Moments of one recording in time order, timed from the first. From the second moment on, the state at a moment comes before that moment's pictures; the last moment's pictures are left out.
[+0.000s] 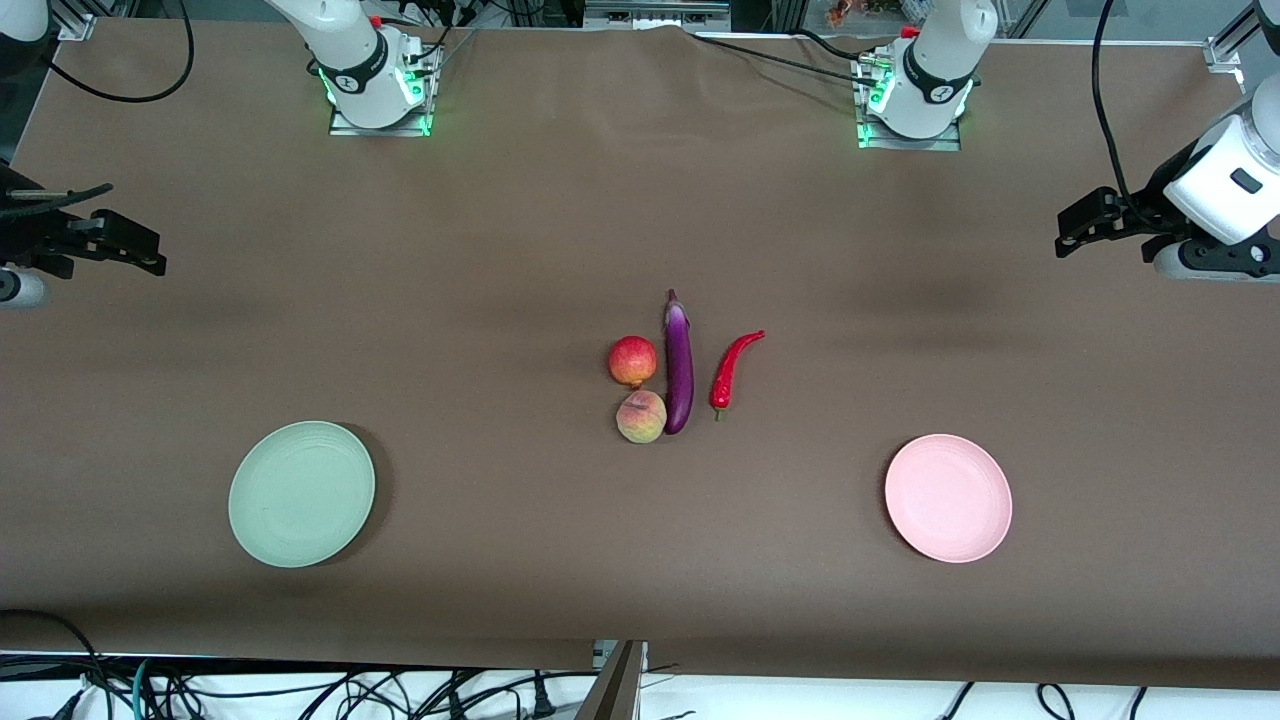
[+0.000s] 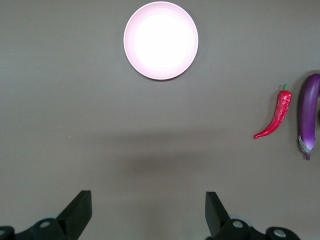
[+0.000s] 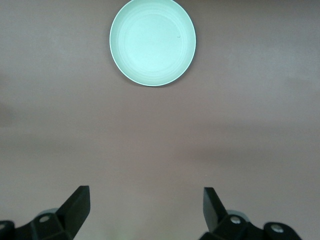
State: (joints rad) left arm -0.02 -0.01 -0.01 -1.64 -0.01 1.57 -0.01; right arm 0.06 0.15 -0.07 -1.43 -0.03 1.50 -0.08
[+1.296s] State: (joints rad) left arm -0.03 0.00 -0.02 -1.64 0.00 1.53 -0.01; right arm 0.06 0.15 -0.07 -1.43 -0.03 1.50 -0.08
